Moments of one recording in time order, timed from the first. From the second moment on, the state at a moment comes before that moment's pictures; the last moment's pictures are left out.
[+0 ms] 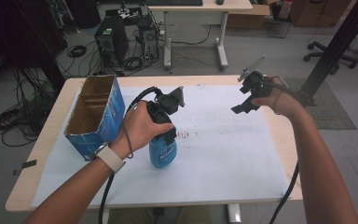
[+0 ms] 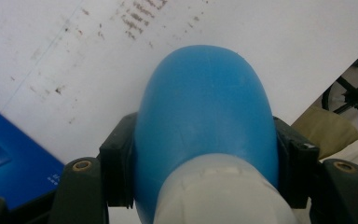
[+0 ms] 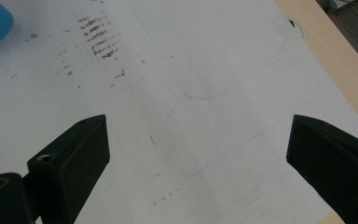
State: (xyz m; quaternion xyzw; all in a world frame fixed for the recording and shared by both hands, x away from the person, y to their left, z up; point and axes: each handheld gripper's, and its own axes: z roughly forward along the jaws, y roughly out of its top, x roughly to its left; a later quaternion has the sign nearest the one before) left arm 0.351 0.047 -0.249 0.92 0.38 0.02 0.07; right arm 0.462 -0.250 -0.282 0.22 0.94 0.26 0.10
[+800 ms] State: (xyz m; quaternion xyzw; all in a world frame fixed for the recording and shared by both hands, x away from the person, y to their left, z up) left arm 0.348 0.052 -0.215 0.92 0.39 0.04 0.07; right arm 0.460 -0.248 -0.281 0.21 0.94 0.26 0.10
